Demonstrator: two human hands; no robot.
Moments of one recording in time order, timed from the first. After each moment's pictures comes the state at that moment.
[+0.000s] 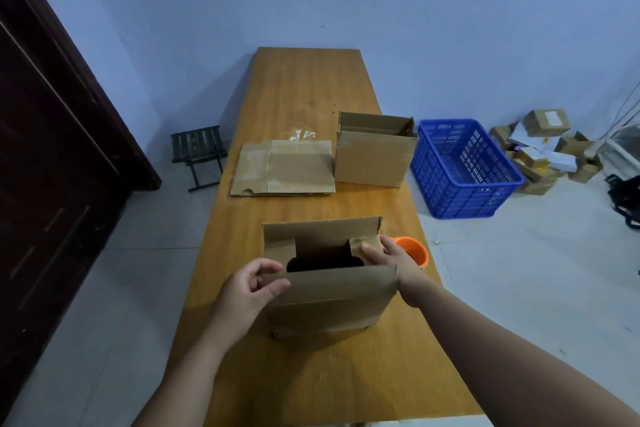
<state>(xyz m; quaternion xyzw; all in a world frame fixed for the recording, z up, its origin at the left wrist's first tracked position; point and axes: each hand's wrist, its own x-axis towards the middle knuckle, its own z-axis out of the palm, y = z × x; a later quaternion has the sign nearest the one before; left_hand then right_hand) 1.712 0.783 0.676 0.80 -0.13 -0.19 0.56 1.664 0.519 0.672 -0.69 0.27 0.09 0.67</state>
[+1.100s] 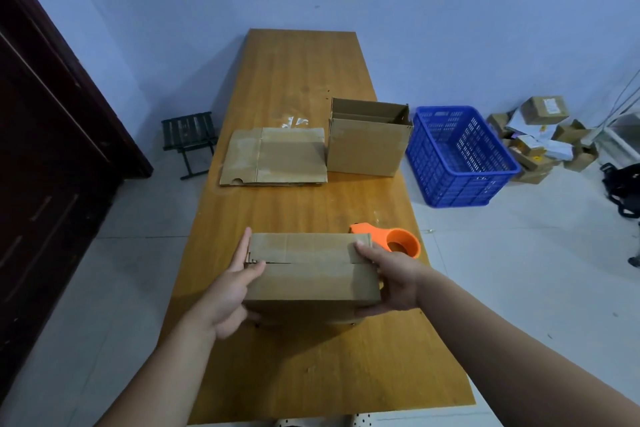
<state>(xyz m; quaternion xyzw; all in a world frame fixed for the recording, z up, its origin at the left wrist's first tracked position) 1.728 0.765 0.678 0.63 0.06 -0.36 0.68 1.657 0.512 0.690 -0.49 0.39 0.26 0.73</state>
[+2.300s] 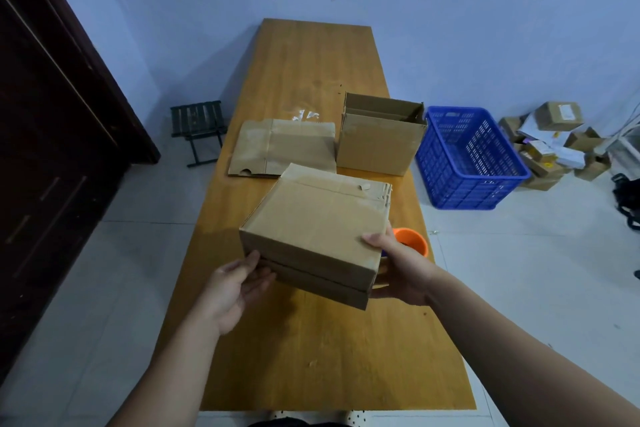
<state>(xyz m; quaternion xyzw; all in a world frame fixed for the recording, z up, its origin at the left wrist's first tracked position) 1.727 0.777 0.656 0.54 0.22 -0.30 0.76 1.658 0.511 0.689 -0.60 0.24 0.22 0.73</state>
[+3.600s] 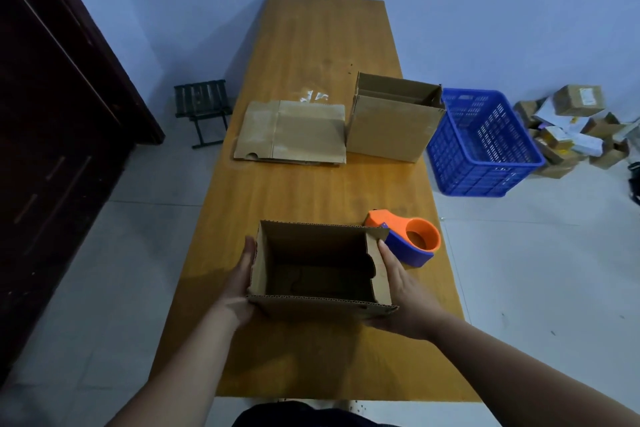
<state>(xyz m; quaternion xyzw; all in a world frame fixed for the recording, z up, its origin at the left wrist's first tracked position) 1.728 0.771 0.633 0.54 0.26 -0.35 0.72 1.623 0.509 0.604 -0.94 0.00 0.13 0.31</state>
